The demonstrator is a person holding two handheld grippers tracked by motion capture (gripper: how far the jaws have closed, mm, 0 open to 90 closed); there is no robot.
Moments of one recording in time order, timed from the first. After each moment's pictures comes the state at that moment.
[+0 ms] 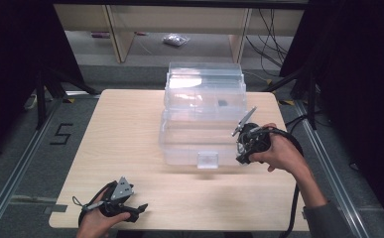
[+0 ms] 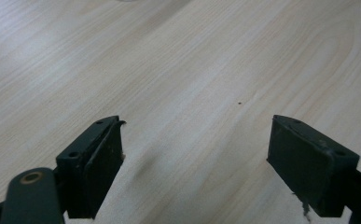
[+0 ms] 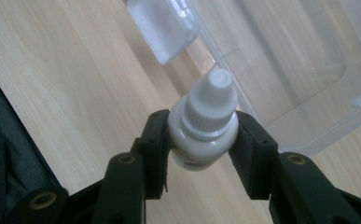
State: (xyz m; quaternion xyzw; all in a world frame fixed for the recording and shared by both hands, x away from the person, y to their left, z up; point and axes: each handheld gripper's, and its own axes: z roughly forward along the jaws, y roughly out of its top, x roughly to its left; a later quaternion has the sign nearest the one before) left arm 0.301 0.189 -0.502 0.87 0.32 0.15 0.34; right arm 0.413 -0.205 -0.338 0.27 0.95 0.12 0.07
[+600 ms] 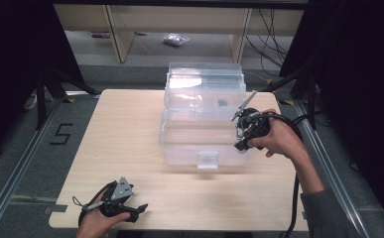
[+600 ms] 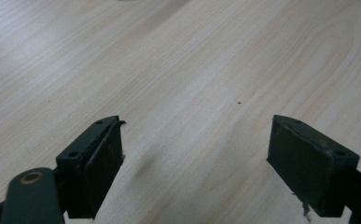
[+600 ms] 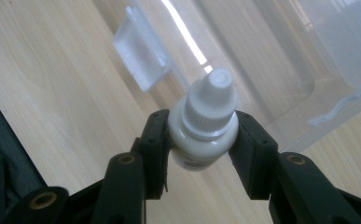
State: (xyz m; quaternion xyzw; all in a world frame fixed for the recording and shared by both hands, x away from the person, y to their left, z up) left arm 0.301 0.189 -0.502 0.87 0.32 0.15 0.34; right arm 0.437 -0.201 -0.313 0.27 0.95 0.14 0.08
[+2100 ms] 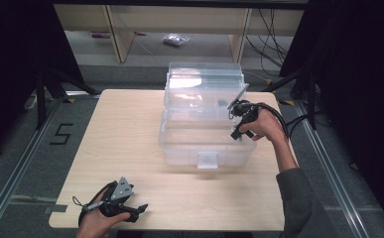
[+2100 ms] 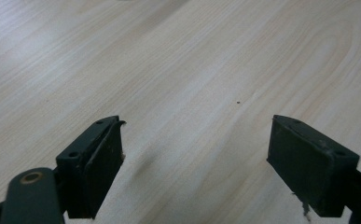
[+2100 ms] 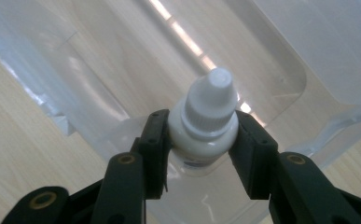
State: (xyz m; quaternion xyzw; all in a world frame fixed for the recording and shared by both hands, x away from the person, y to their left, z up) left arm 0.301 0.189 -0.503 0.87 0.32 0.15 0.34; right arm 0.517 -0.205 -0.366 0.36 0.93 0.12 0.04
